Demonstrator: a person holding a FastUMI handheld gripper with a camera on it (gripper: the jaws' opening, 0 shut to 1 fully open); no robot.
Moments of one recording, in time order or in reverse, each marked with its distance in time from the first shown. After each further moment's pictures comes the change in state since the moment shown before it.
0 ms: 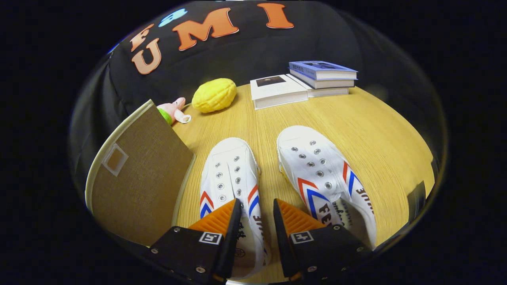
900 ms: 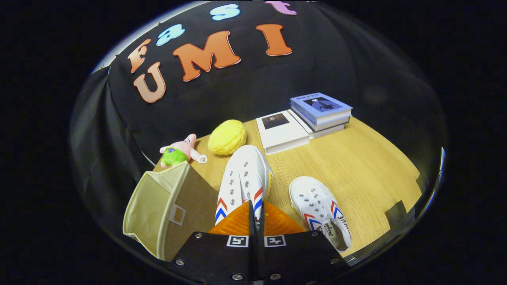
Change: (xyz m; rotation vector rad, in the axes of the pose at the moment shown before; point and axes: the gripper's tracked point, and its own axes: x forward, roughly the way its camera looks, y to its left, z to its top) arm -0.087 0.047 0.126 0.068 -0.217 0.012
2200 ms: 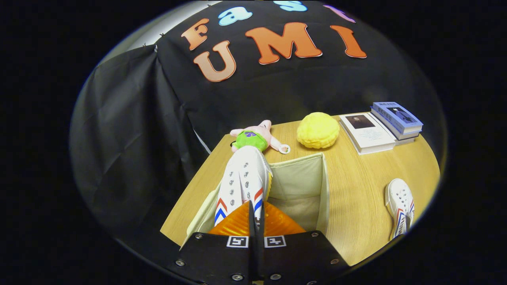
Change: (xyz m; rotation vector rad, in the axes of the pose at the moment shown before) arm 0.006 0.205 -0.064 -0.162 0.100 0.315
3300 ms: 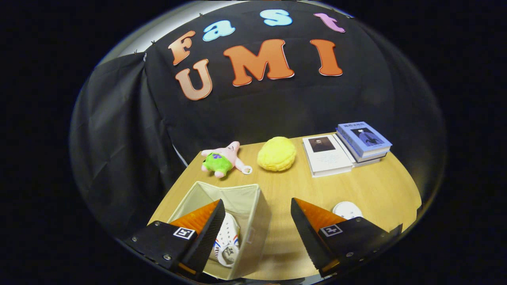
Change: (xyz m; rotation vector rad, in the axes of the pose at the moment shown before) arm -0.074 -0.124 0.074 -0.014 -0.126 -0.176
